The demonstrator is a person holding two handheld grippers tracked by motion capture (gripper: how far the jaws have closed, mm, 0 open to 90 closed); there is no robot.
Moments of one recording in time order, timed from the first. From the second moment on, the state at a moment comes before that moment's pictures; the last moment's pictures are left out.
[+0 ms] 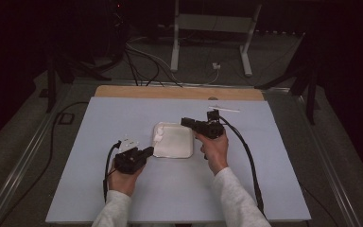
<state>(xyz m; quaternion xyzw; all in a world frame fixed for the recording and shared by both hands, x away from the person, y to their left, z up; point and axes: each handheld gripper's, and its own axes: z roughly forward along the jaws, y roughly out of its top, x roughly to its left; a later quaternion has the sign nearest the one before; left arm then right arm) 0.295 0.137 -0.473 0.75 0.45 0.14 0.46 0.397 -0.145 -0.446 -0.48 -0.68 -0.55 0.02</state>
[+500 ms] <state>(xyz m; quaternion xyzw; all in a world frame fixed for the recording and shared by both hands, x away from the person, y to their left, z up) 0.294 0.138 -0.471 0.75 0.45 0.14 0.47 0.400 -0.134 -0.476 -0.48 -0.73 -0.48 -0.02</state>
